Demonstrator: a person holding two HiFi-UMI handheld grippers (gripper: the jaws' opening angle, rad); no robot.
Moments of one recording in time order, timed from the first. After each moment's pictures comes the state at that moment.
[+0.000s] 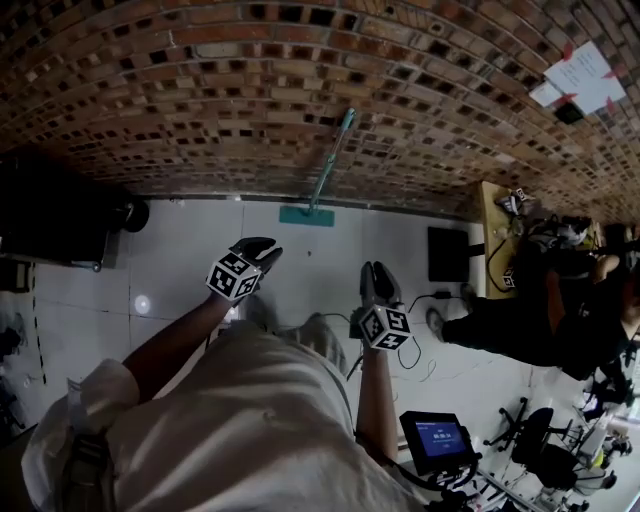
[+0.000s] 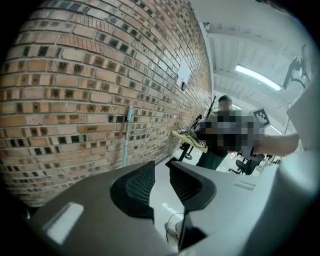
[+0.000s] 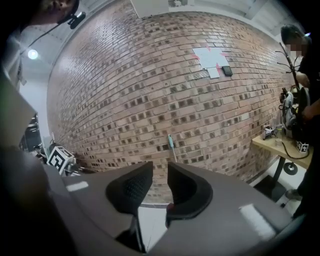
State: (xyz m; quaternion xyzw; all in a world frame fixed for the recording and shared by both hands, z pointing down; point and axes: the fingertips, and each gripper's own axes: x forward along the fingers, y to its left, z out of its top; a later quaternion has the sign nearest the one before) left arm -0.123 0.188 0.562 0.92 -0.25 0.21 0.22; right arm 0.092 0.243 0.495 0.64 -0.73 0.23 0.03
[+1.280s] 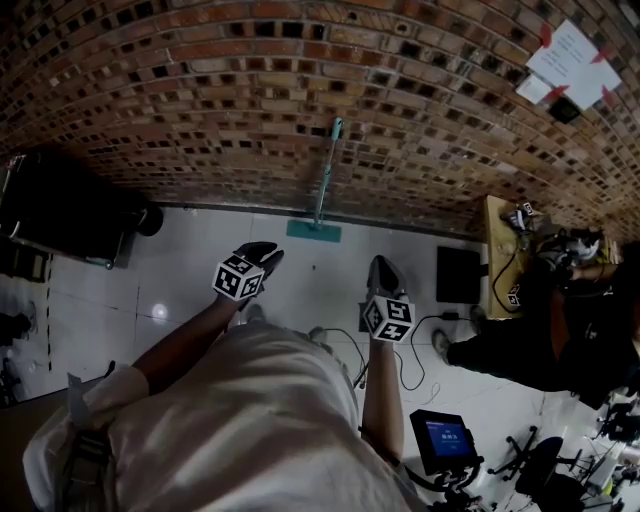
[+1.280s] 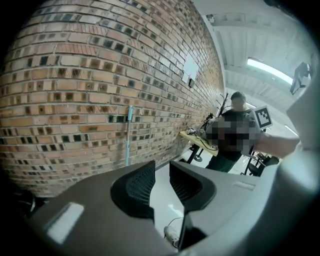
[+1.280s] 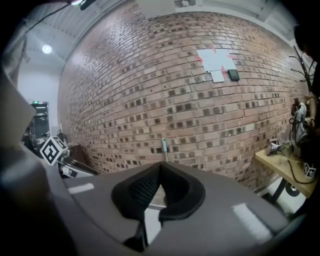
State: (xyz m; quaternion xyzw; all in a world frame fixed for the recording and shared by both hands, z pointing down) left arm -0.061 0.196 0.558 0.89 -0.32 0.22 0.23; right arm 0.174 0.222 0.492 0.62 -0.76 0.18 0.06
